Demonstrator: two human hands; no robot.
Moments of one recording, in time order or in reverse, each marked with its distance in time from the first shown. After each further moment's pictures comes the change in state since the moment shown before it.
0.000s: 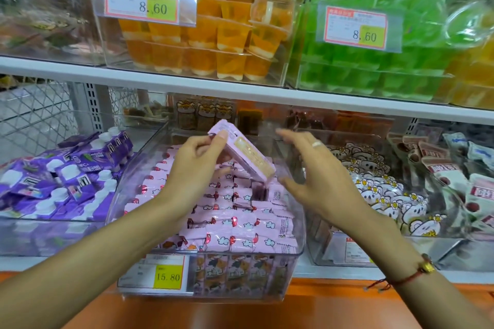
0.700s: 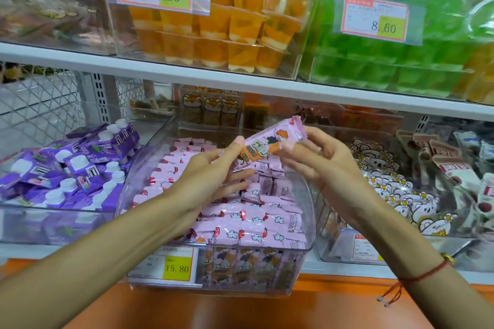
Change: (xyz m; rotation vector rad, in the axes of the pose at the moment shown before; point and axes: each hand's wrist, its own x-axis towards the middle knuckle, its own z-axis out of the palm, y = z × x) left_hand -0.007 -0.007 -0.002 -0.147 -0.127 -0.245; right_hand 0.003 -0.015 0.002 1.298 0.022 0.293
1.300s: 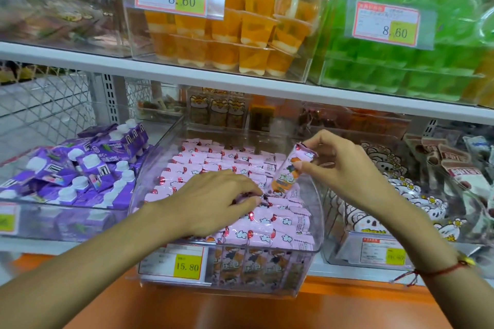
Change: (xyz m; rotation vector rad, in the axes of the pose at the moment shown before) left_hand 0.004 -0.011 -0.032 1.641 -0.349 0.560; right_hand 0.004 -0.011 -0.016 -1.028 0.043 -0.113
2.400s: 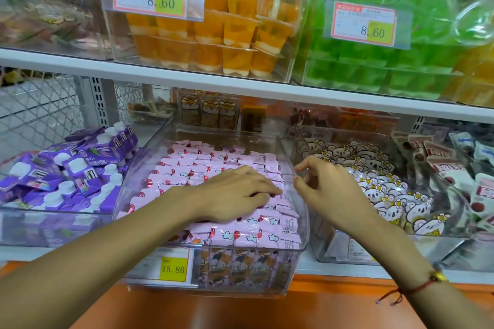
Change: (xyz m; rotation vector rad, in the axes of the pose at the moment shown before) left_hand 0.045 0.017 0.006 -0.102 -0.213 0.106; right_hand -0.016 0.025 0.020 -0.242 0.014 0.050
